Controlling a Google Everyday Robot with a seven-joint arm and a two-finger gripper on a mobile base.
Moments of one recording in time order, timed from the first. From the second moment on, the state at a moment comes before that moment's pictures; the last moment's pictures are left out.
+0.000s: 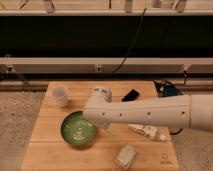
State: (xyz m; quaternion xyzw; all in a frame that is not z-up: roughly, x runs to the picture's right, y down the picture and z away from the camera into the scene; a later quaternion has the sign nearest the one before) arm -0.020 0.199 0.722 -0.24 -0.13 -0.47 0.84
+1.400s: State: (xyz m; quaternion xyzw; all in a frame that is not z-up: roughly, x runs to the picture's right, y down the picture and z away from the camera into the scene) arm -0.043 0.216 0.744 -0.24 -0.17 -0.50 0.81
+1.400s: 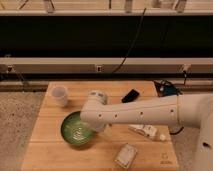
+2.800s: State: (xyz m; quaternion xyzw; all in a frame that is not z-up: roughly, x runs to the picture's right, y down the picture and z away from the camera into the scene) arm -0.059 0.231 0.770 -0.25 -0.21 -0.53 0.79
